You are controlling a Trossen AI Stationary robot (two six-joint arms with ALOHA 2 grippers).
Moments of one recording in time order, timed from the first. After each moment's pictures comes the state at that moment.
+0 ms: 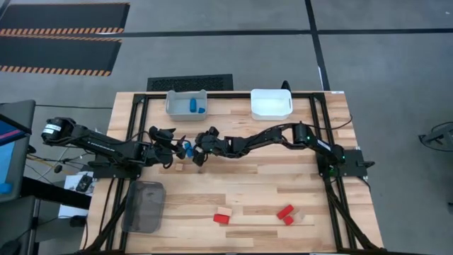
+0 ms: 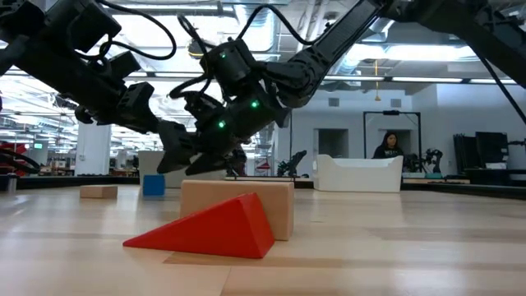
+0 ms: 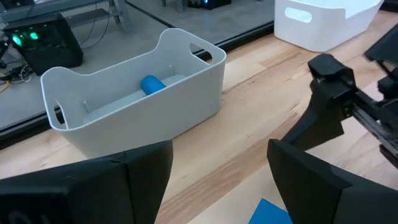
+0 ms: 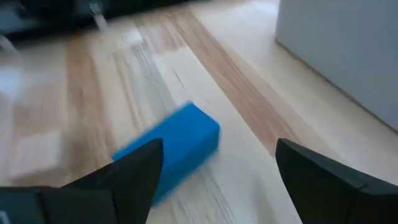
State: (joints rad) left arm -0.14 1.01 0.29 -0.04 -0.97 -0.63; right arm -0.05 2.38 1.60 0.27 0.31 0.24
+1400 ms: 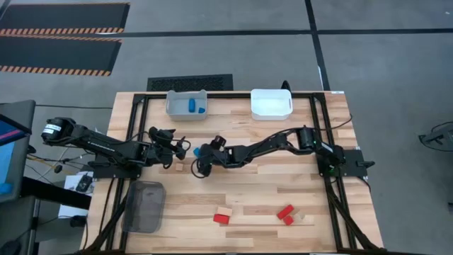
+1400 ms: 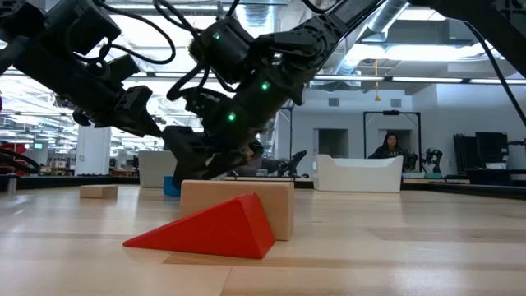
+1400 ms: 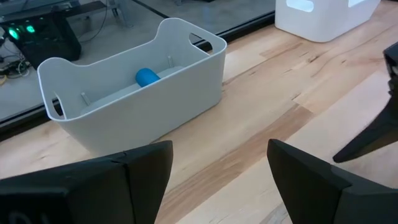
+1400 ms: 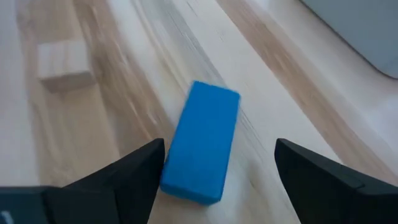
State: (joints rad) left arm -0.14 1.01 0.29 -0.07 -0.95 -0.65; right arm 0.05 2.31 1.59 -0.02 0.45 0.29
